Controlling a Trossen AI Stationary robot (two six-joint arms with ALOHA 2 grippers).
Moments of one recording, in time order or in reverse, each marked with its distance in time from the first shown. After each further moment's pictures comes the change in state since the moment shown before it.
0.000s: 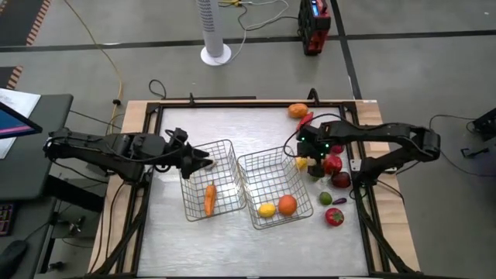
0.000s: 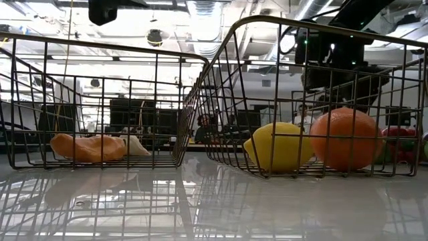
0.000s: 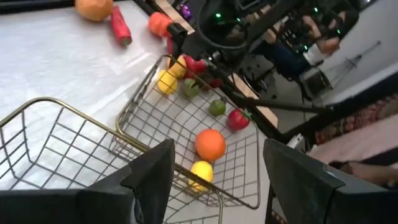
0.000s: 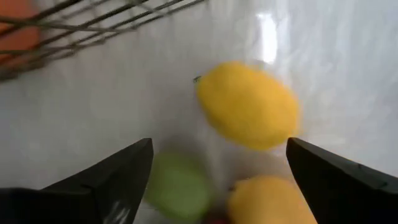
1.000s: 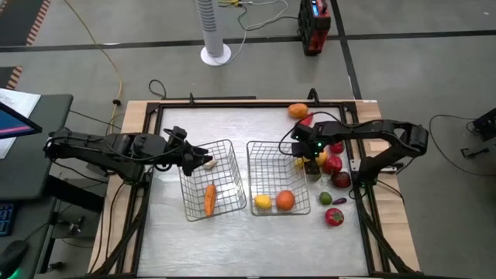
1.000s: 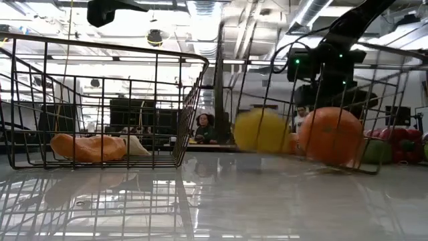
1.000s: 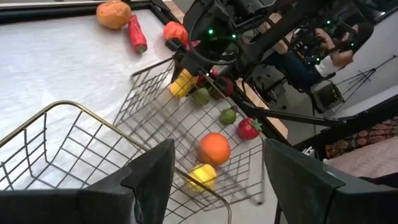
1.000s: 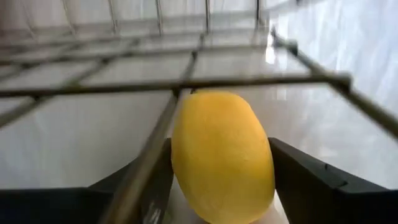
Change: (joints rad) left arm 0.000 0.000 0.000 -0.016 -0.058 -0.026; right arm -0.049 0.124 -0.038 0.161 -0.022 -0.117
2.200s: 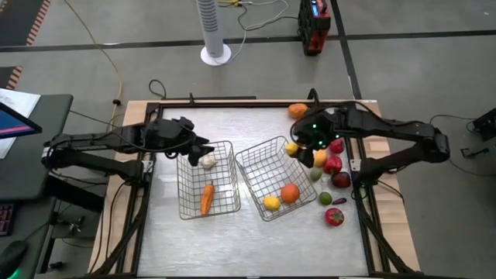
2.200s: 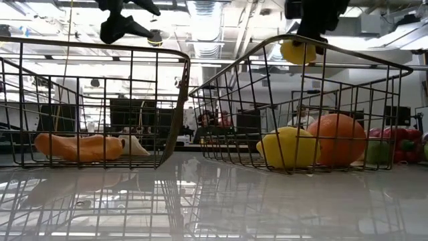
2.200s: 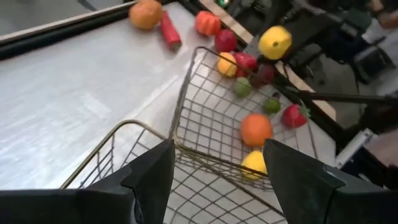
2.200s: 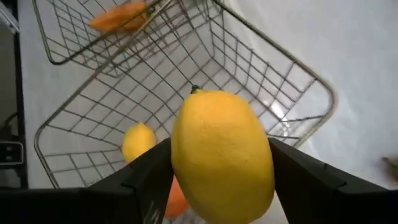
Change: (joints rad) left arm 0.258 0.042 -0.001 -0.065 0.207 0.240; right arm 0.203 -0.235 0.408 -0.184 0.033 0.615
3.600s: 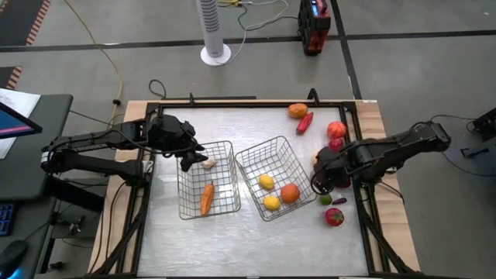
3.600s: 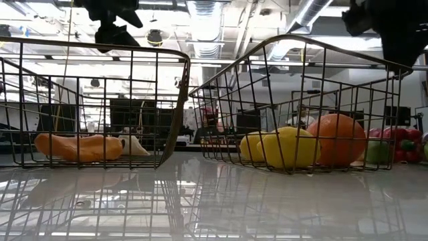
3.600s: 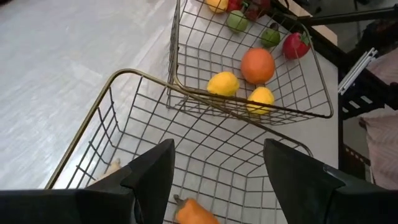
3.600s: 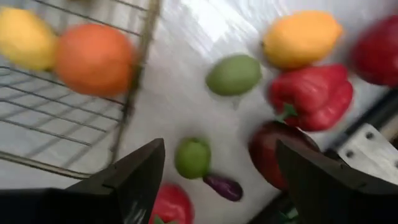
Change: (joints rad) left arm 0.104 -0.004 0.000 -0.172 0.259 0.206; right arm 0.489 -0.051 -0.110 -0.507 0.280 0.884
